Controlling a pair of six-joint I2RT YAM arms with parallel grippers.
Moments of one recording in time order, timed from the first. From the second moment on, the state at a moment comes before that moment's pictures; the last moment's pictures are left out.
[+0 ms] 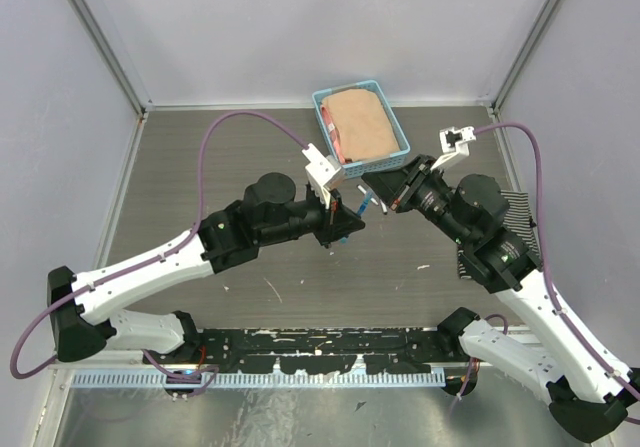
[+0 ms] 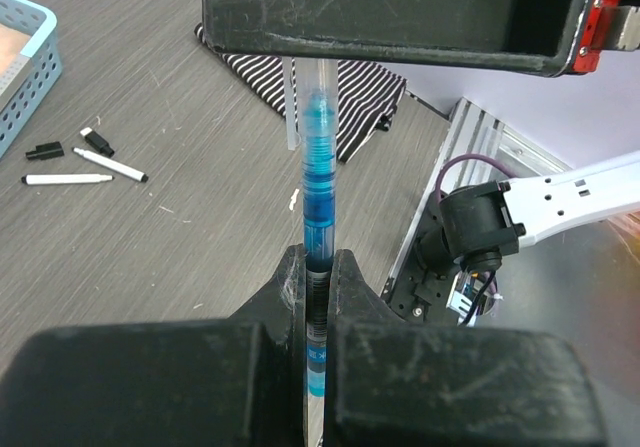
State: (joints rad) left arm -1.09 1.25 1.17 -0.13 0.10 -0.31; right arm 0.62 0.78 1.01 -0.24 -0.07 0.74
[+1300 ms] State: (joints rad) left arm -1.12 1.21 1.20 -0.62 0.00 -0.23; right arm 1.24 0.88 0.74 0.01 0.73 0.84
